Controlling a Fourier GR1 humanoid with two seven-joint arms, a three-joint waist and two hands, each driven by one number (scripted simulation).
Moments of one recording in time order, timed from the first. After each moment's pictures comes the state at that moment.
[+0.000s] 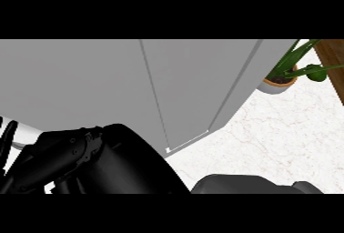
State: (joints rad) left arm 0.35 0.72 -0.14 -2.05 0.91 0.18 -0.47; right arm -0.96 -0.02 0.68 -1.89 -0.19 -0.53 0.70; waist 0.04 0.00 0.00
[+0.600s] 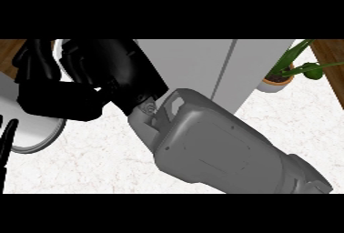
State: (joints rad) left arm 0.33 0.67 -0.13 -2.05 0.87 0.19 -0.44; right arm -1.20 0.00 0.48 -1.40 -0.20 -0.39 0.49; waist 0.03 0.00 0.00
